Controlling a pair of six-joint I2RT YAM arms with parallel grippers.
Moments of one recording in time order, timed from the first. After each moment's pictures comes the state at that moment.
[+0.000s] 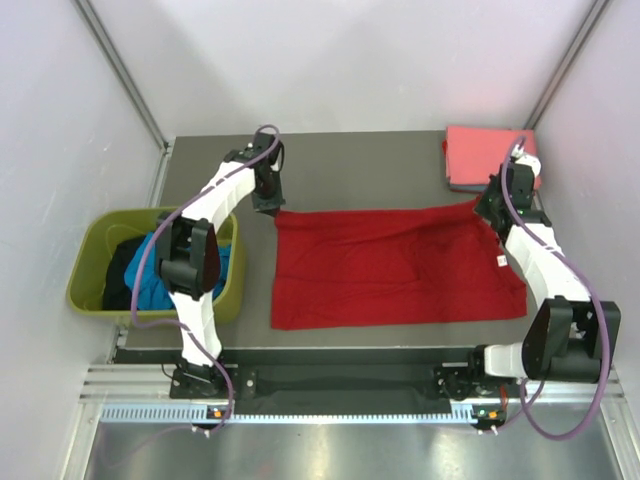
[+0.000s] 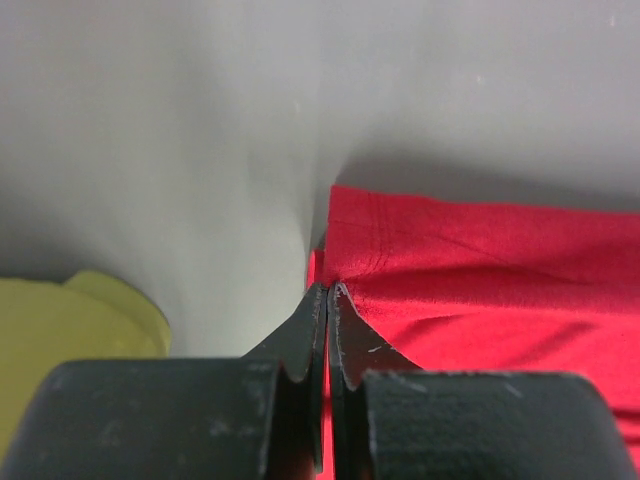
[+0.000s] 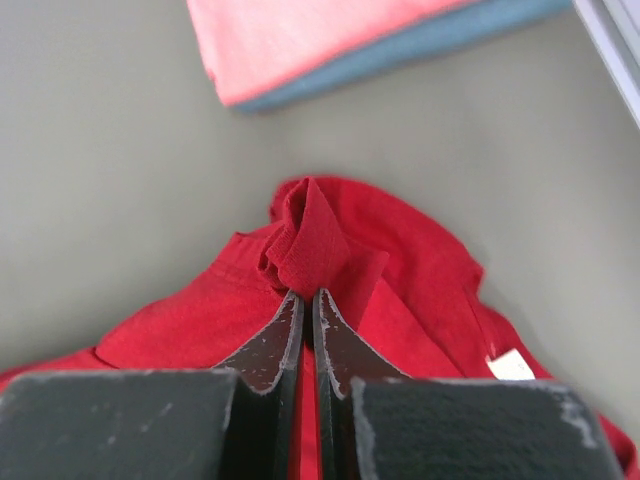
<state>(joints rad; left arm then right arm) -0.29 1.99 1.71 -0.89 -0.07 -0.42 -0.06 1.34 0.99 -0.27 0.16 0.35</state>
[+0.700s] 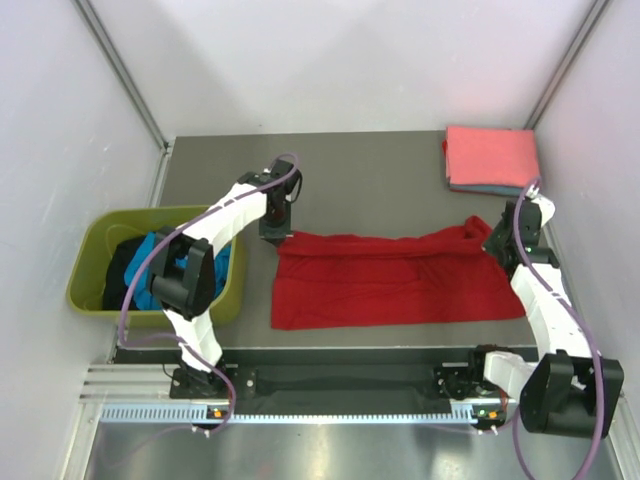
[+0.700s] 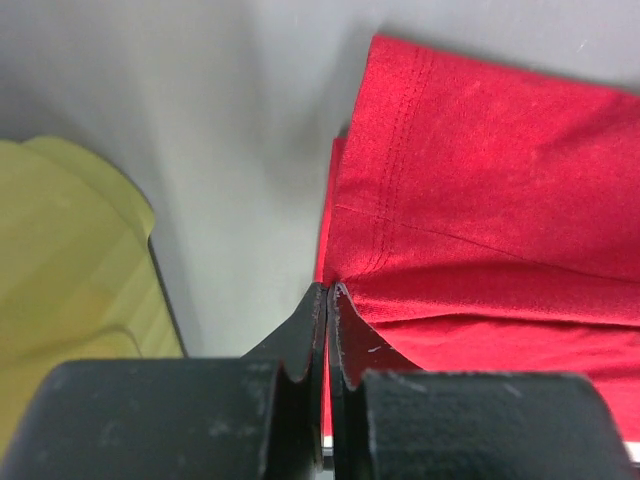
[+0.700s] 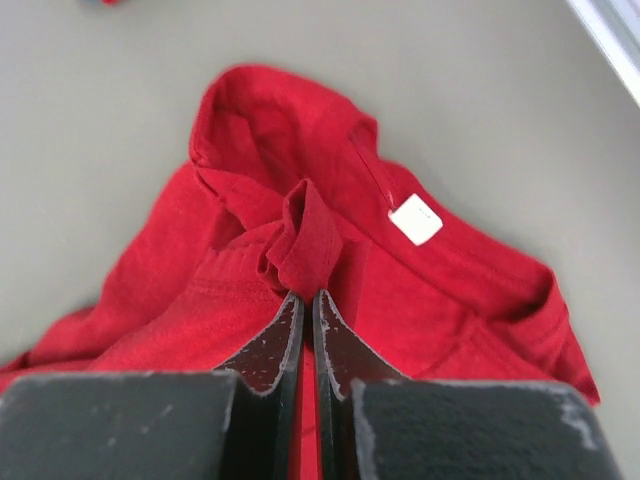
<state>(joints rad) -0.43 1.83 1.47 -0.94 -0.15 -0.43 -0.11 1.07 0.75 -0.42 0.24 0.44</state>
